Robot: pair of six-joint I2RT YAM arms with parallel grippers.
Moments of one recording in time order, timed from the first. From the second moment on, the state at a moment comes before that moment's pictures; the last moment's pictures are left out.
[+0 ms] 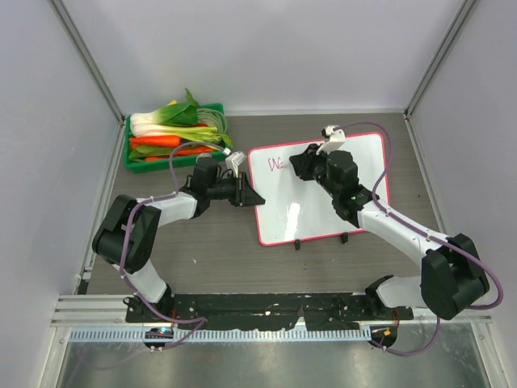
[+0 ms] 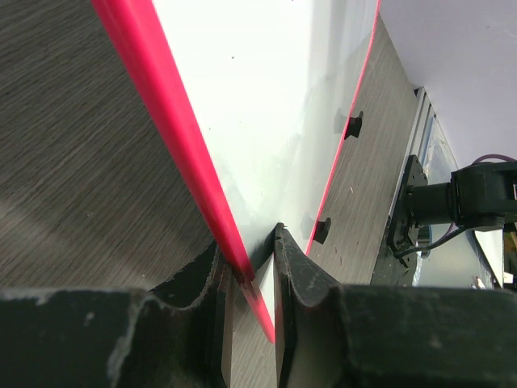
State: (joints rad) left arm -0.43 1.68 0.82 0.37 0.78 -0.44; right arm 0.51 1.31 0.81 0.32 0.05 0.44
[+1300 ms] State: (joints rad) left arm -0.43 1.69 0.82 0.36 0.78 -0.44; right arm 0.50 1.30 0.82 0.31 0.07 0.44
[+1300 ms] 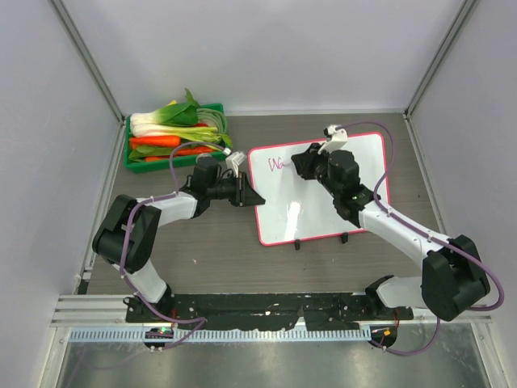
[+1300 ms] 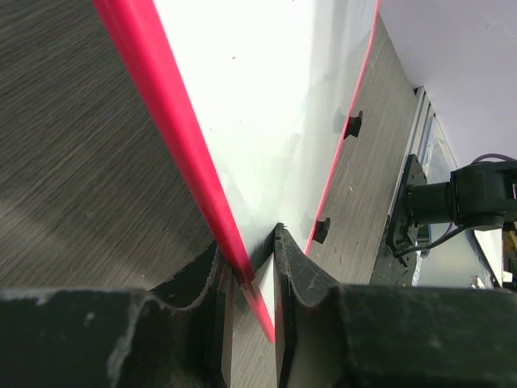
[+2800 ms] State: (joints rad) left arm -0.44 1.69 0.83 0.36 0.79 -0.42; right arm 0.50 1.27 0.82 0.31 0.11 0.44
